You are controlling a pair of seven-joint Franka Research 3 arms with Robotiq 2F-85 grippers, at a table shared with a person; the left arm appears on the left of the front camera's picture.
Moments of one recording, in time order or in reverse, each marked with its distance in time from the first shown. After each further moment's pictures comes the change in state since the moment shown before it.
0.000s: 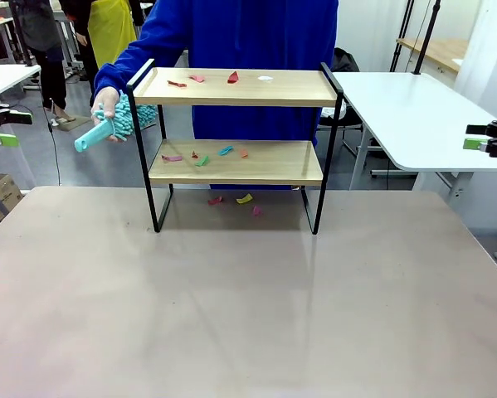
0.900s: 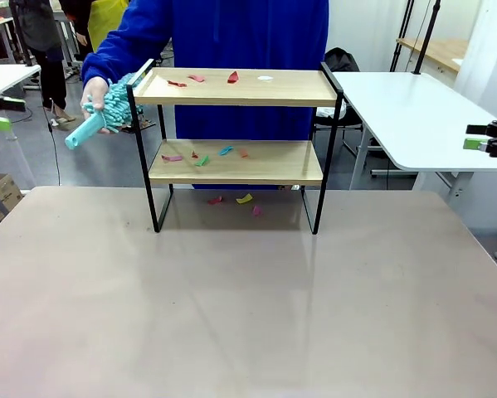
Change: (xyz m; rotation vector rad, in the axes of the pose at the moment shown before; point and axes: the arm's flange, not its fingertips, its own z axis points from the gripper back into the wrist) left arm 0.057 0.000 0.008 0.041 0.068 0.079; right arm 0.000 0.000 0.000 -0.001 0.000 -0.001
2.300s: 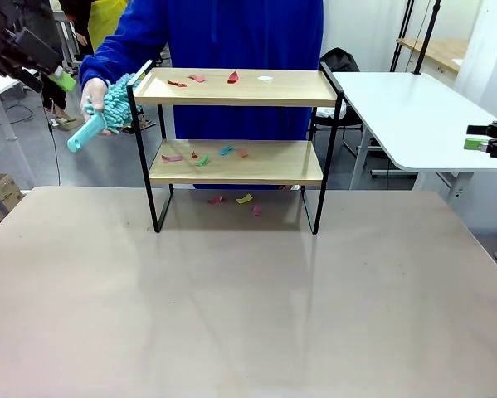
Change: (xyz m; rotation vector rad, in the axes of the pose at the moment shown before) left arm 0.190 -0.114 -0.134 0.553 0.608 0.639; right arm -0.001 0.000 0.001 -0.001 0.000 -0.001
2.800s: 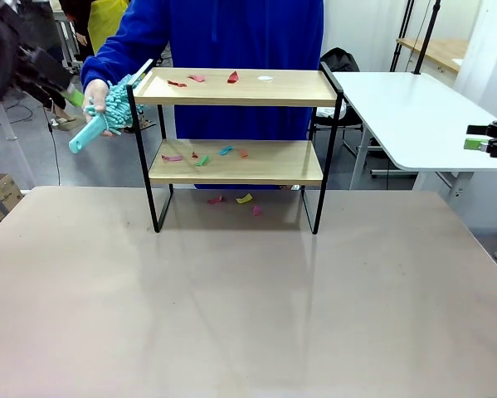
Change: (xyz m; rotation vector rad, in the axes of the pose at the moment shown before) left arm -0.014 -0.008 -0.037 0.110 -0.012 0.020; right arm 0.000 0.000 0.000 0.000 0.000 0.000
